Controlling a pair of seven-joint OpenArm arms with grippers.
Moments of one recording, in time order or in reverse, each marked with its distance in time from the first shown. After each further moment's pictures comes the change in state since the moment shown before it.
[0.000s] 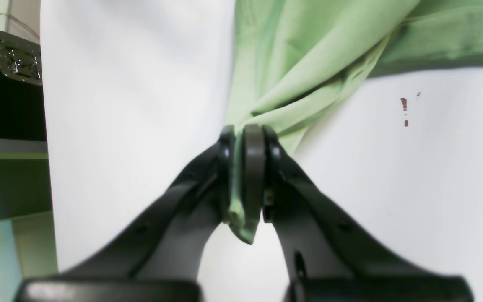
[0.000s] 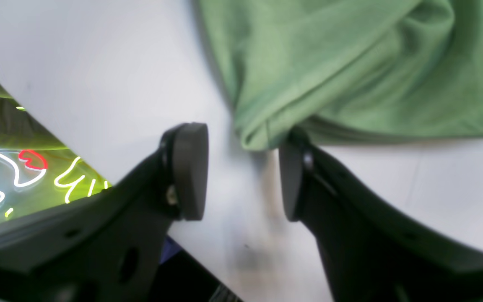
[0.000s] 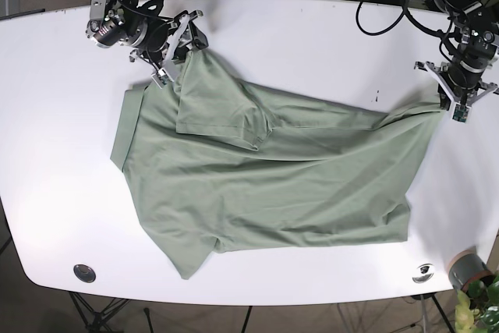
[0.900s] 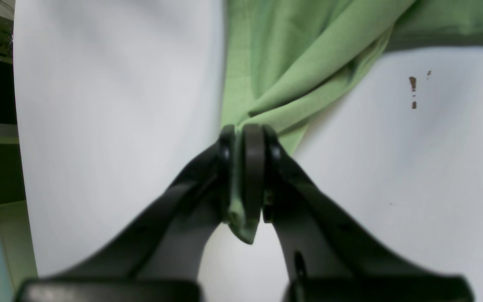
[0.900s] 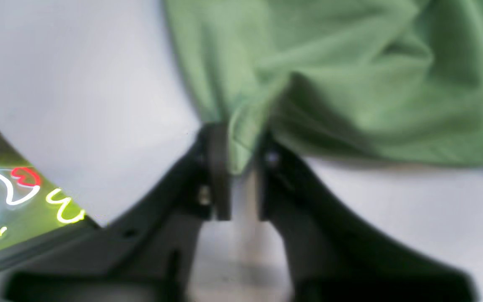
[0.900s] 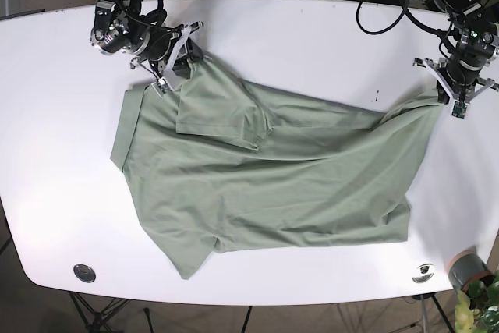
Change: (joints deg) left arm 0.0 0.0 0.0 -3.1 0.2 0.0 0.0; right arm 3.1 -1.0 0.4 -4.5 -4.4 0.0 3.9
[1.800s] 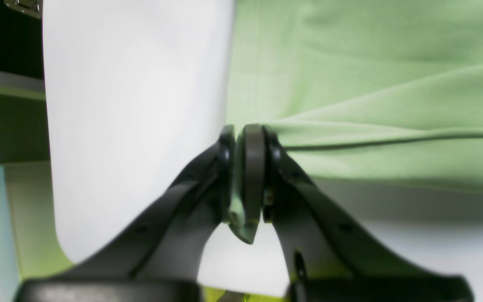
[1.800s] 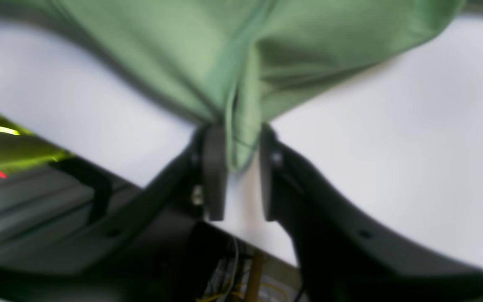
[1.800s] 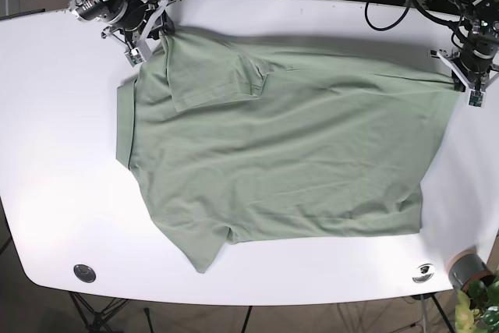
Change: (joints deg) left arm 1.9 -0.1 -6.2 -0.1 -0.1 0.0 0.3; right arm -11.1 0.9 8.5 10.2 -0.7 0.0 -1.5
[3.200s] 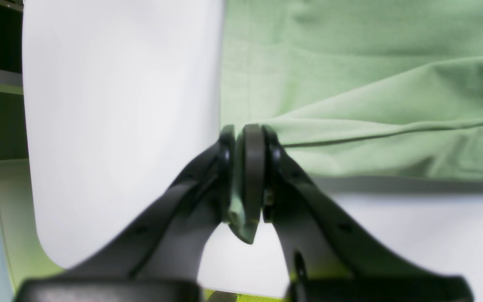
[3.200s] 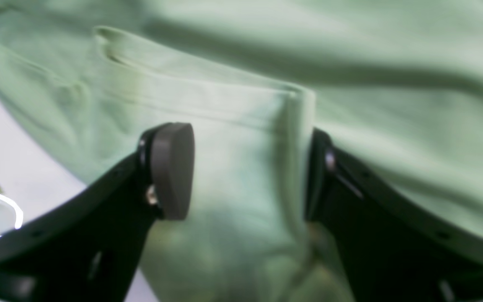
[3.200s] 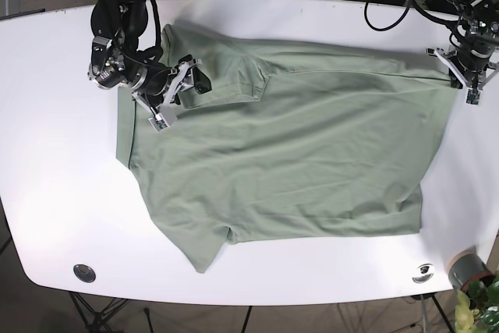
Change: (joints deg) left arm 0.0 0.2 0.4 -2.1 0.1 0.0 -0.2; right arm 22.8 0.2 -8.5 -20.1 4.1 -0.9 1.8
